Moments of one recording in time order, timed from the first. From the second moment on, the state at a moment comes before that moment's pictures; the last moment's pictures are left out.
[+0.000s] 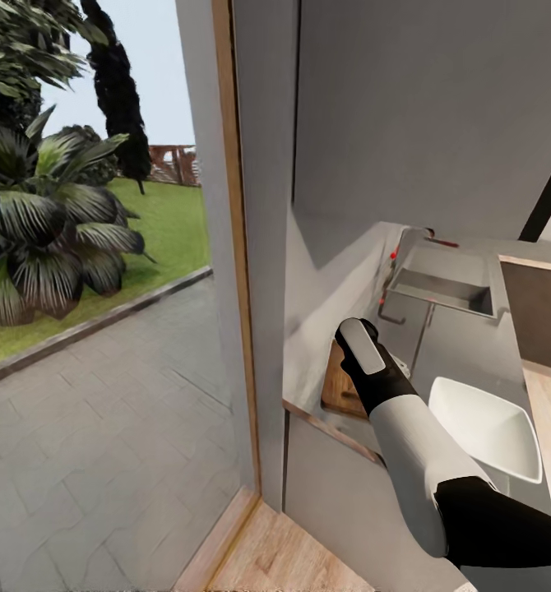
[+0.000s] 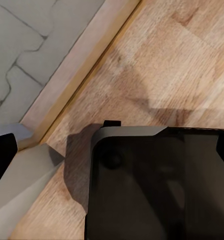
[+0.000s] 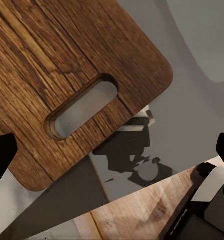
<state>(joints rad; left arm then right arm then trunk) 0.13 -0.03 -0.12 -0.62 0.08 -0.11 0.18 -1.04 0.17 0.07 -0.82 -1.07 0.39 -1.47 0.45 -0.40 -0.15</state>
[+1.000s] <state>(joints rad) 0.13 -0.03 -0.12 -0.61 0.08 -0.11 0.18 -1.04 0.17 0.07 -0.82 -1.07 0.39 -1.47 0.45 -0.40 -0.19</state>
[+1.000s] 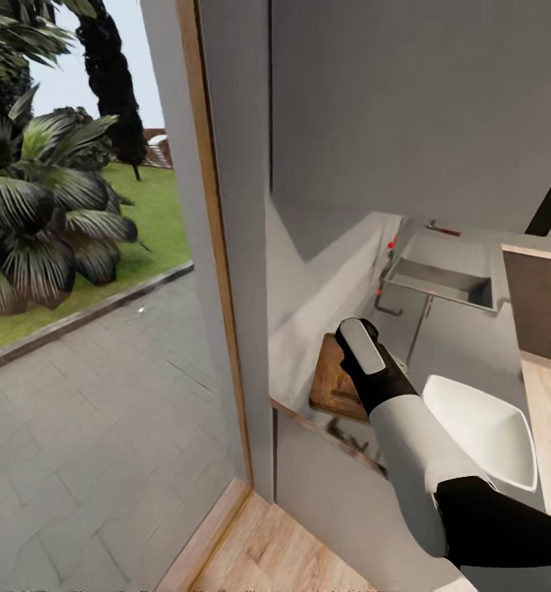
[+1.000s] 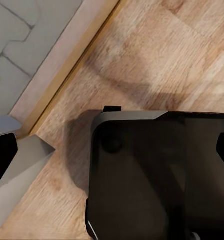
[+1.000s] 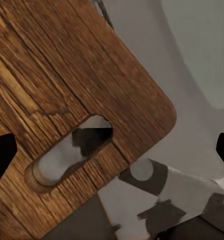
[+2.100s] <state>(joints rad) 0.13 -0.03 -0.13 -0.61 0.08 -0.11 0.18 -1.04 0.17 0.07 -0.82 -1.07 0.39 -1.47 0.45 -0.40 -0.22</state>
